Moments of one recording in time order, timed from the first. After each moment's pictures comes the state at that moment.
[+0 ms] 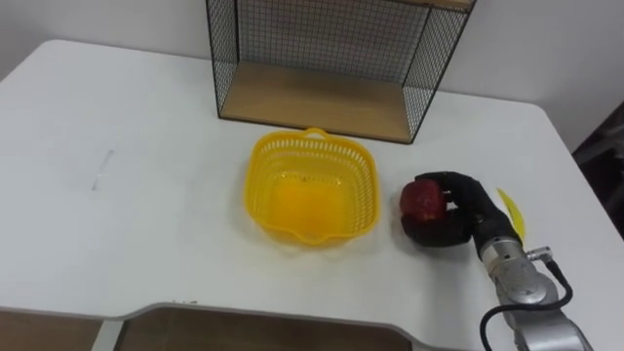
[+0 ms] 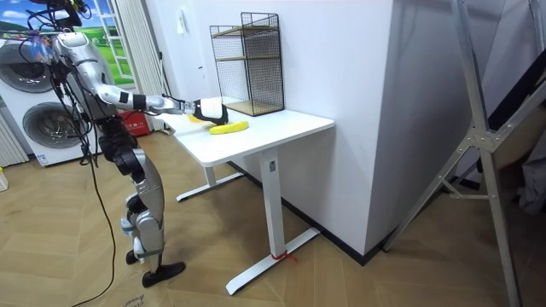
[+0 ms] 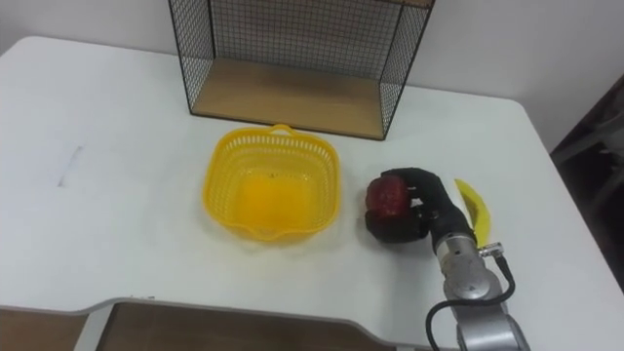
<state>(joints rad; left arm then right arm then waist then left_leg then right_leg) 0.27 0.22 0.08 1.01 0.47 0.15 -0.09 -0.08 -0.31 0.01 0.44 -0.16 -0.02 0.01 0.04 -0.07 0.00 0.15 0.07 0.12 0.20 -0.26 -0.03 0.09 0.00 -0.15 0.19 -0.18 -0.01</state>
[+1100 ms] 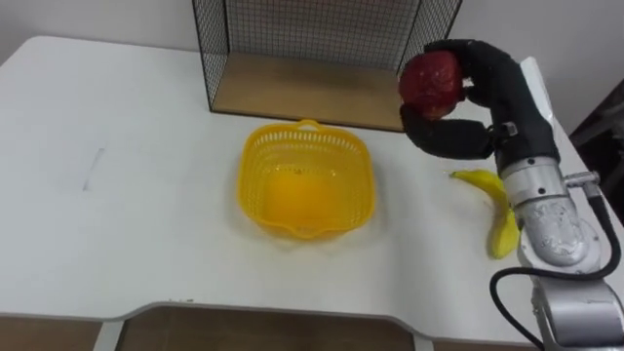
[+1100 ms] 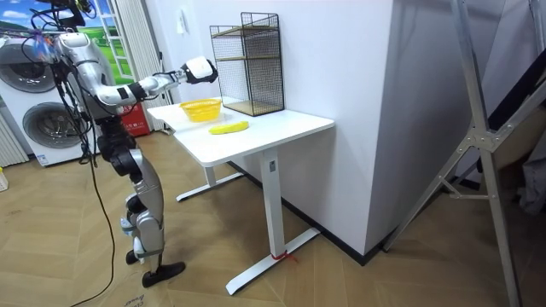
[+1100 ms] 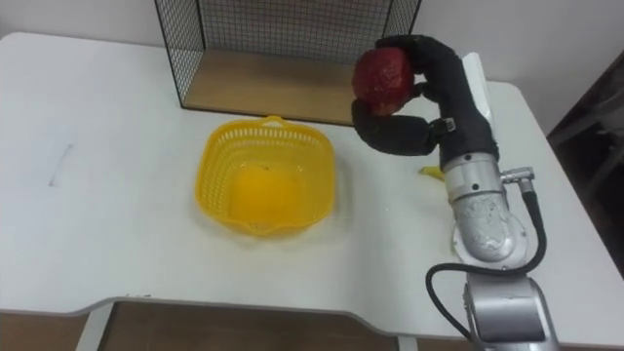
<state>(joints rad) 0.23 0.23 0.04 1.04 0.47 0.11 -0.09 -0.08 -0.32 0.04 -0.14 -0.17 0.01 0.04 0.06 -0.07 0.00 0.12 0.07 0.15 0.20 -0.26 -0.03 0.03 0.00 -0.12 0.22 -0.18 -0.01</state>
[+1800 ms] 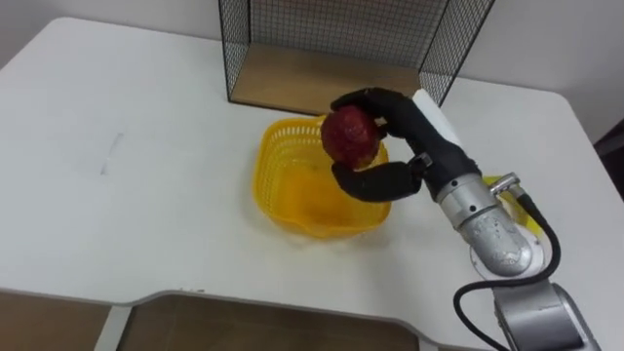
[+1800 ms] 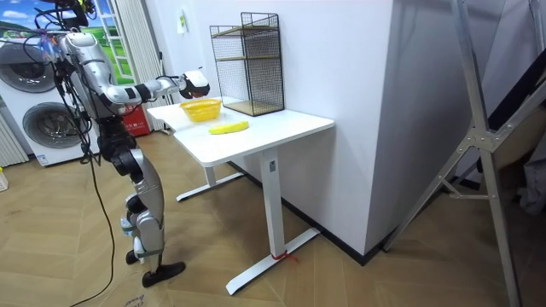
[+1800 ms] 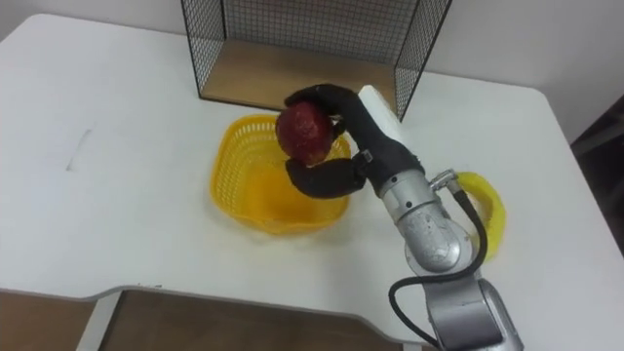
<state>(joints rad) 0.15 0.25 -0.02 1.12 0.47 0.12 -0.09 -0.08 -0.31 0.18 -0.14 -0.30 0.03 0.17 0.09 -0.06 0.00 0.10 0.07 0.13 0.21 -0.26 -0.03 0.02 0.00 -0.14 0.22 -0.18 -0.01</state>
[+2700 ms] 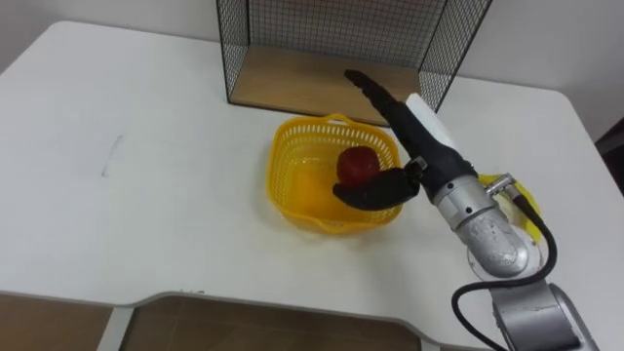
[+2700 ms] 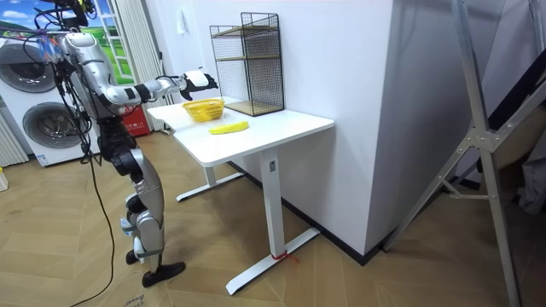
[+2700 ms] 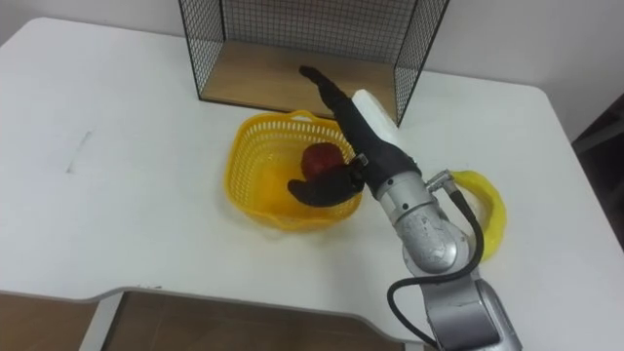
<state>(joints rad) 0.15 0.25 -0.04 1.12 0.46 0.10 -0.09 -0.08 -0.31 0.17 -0.13 -0.31 0.02 0.14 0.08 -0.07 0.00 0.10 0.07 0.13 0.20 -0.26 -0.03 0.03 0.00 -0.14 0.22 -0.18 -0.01</state>
